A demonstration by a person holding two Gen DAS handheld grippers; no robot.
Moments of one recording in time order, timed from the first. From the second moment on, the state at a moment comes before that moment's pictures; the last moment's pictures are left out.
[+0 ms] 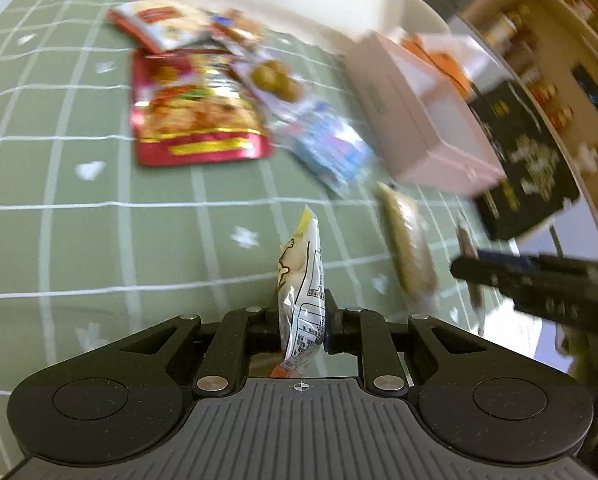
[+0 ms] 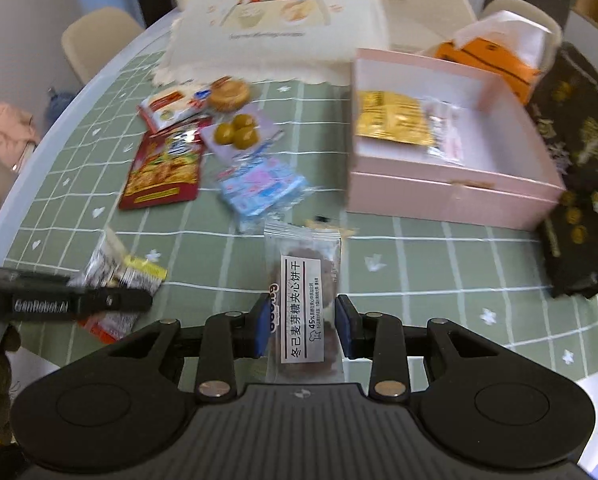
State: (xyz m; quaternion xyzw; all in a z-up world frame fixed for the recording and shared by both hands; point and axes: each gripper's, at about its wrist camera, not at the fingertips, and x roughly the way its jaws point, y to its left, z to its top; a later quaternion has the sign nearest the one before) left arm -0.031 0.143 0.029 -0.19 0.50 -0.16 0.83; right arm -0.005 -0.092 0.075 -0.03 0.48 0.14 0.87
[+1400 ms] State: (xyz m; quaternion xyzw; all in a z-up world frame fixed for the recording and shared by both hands) left arm 0.020 -0.004 0.081 -0.03 0.43 -0.10 0.90; right arm 0.039 -0.211 0.133 -0.01 0.39 0.08 0.92
